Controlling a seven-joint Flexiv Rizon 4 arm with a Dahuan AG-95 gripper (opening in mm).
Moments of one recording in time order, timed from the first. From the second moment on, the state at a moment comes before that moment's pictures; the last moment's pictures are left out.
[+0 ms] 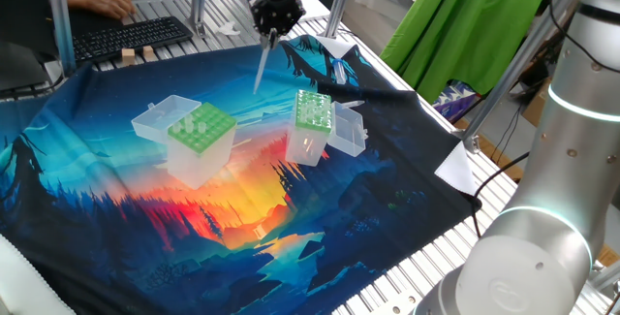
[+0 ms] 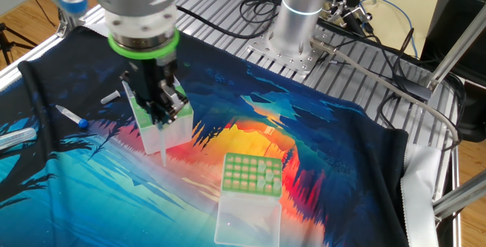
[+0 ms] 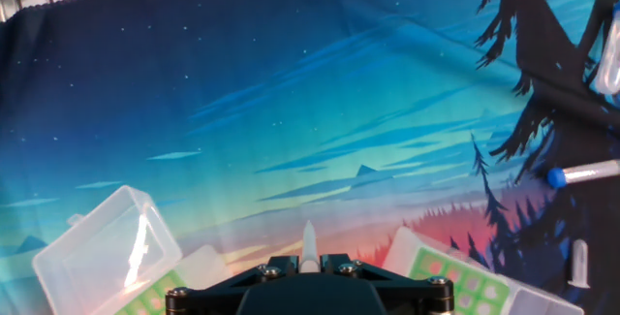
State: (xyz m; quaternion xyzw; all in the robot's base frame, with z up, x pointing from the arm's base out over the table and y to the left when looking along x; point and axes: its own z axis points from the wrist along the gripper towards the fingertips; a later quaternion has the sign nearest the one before) arm 0.654 -0.032 0.253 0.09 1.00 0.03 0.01
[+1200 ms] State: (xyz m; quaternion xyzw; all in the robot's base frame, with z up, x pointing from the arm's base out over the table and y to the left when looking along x) arm 0.654 -0.032 0.254 0.16 0.99 0.01 0.00
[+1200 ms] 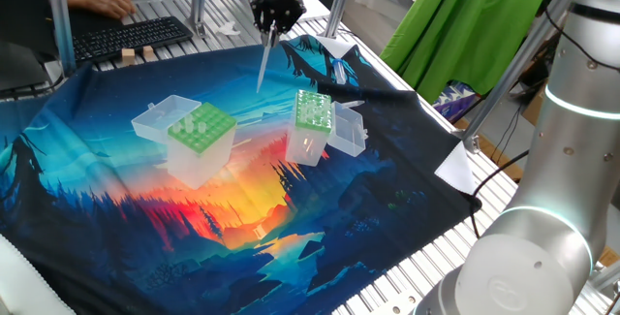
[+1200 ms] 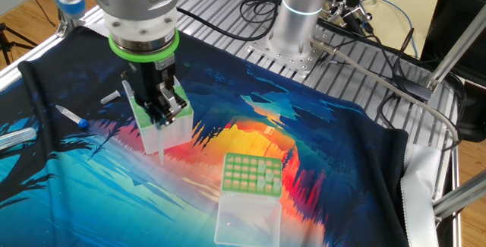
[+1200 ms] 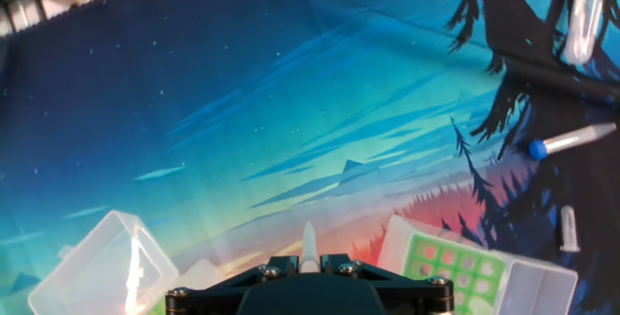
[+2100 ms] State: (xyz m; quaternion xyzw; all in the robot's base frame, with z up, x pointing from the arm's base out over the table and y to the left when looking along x) arm 0.652 -0.037 0.258 0.16 0.99 0.00 0.00
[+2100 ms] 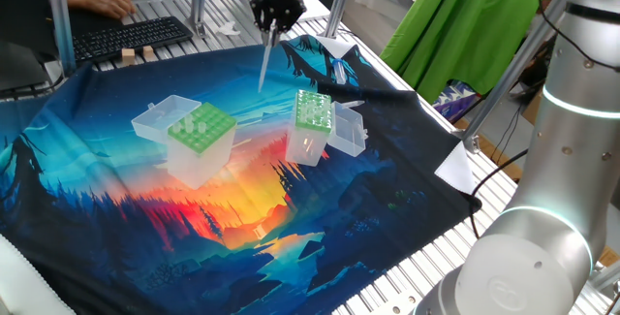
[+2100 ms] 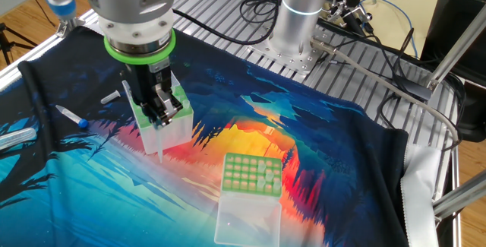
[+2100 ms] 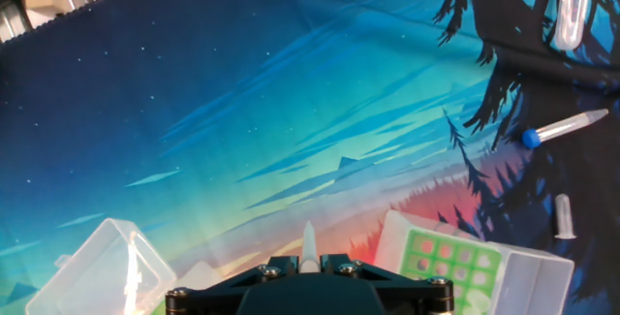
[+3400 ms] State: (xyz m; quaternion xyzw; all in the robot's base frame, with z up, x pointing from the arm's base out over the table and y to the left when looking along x) arm 0.578 -0.122 0.294 0.12 0.99 0.01 -0.02
